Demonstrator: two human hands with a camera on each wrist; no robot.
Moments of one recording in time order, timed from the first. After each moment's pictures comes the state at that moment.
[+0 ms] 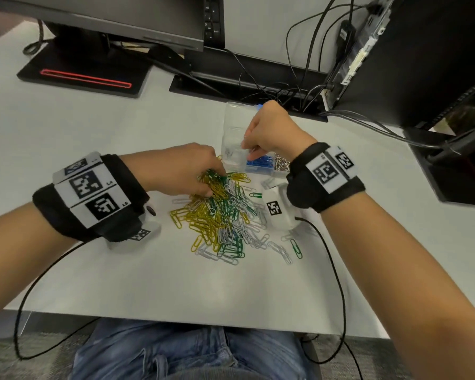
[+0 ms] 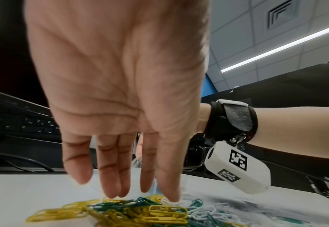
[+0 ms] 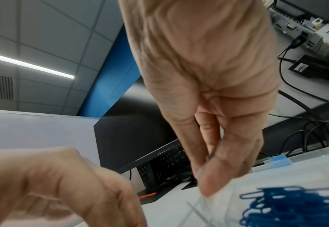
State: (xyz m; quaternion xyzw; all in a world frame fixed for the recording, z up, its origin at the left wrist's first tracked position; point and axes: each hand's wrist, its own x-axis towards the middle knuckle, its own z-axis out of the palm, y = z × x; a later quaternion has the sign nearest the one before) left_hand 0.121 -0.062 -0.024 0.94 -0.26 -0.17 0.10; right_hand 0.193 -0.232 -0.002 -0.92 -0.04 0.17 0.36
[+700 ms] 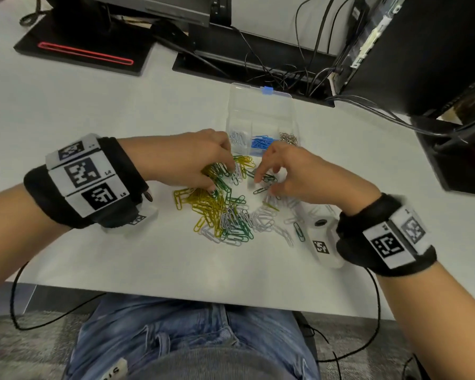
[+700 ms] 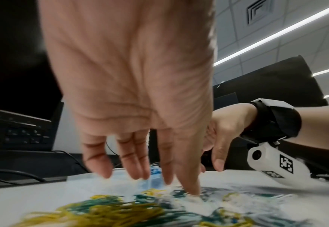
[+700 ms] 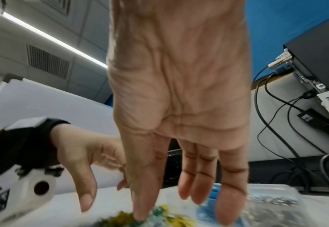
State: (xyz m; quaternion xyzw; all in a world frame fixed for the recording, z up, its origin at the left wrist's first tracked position) left_hand 0.107 -0.061 -0.027 0.93 -0.33 -0.16 0.09; right_hand 0.110 -0.283 -0.009 -0.93 -0.27 0.21 0.15
